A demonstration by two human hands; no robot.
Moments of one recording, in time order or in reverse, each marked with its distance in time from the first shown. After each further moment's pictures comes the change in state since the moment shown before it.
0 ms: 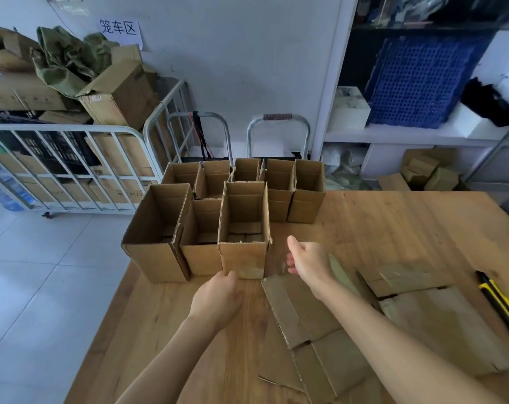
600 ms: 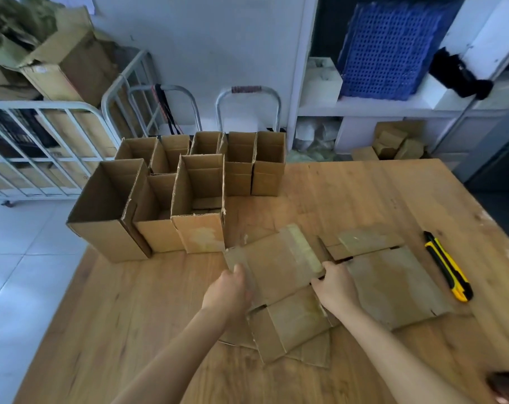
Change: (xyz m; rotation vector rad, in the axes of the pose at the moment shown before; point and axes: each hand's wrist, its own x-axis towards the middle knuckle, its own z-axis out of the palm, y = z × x) left_hand -0.017 0.085 0.057 -0.064 -0.226 -0.042; right_hand -0.040 0.121 -0.092 -0.635 0.026 0.135
